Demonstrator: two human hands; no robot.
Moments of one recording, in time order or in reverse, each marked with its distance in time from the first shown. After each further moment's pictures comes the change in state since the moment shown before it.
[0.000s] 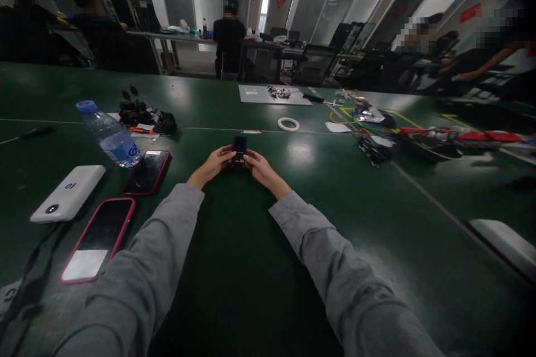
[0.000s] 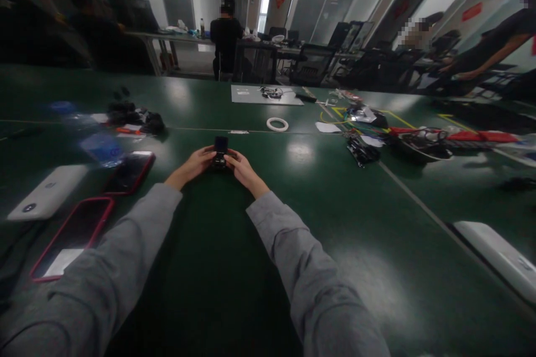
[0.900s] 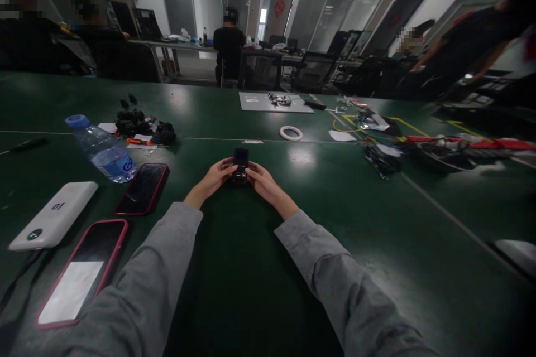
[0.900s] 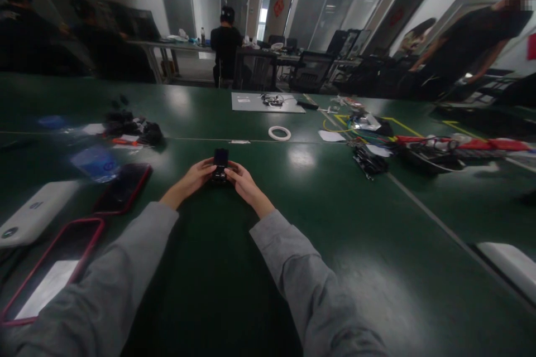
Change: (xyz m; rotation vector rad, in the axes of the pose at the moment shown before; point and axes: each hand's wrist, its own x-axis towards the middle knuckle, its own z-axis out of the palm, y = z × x) left_hand 0.002 0.002 0.000 0.010 0.042 -0.037; right_hand 0.004 0.000 -0.003 0.003 0.001 0.009
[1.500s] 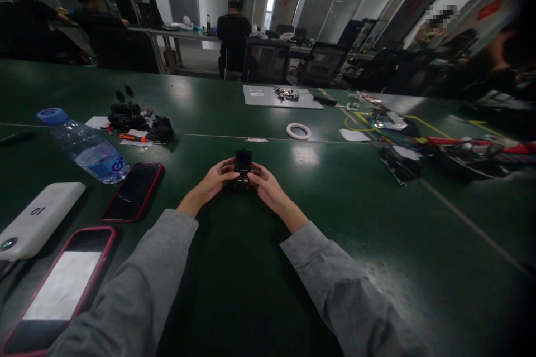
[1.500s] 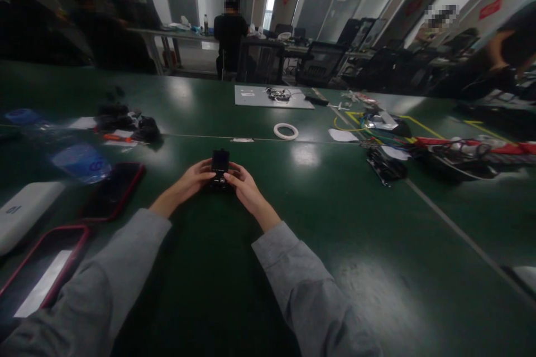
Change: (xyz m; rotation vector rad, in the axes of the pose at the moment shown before) left_hand -0.002 0.005 0.002 -0.002 -0.035 -0.047; right_hand -0.001 -0.001 -0.002 -0.029 0.005 0.010
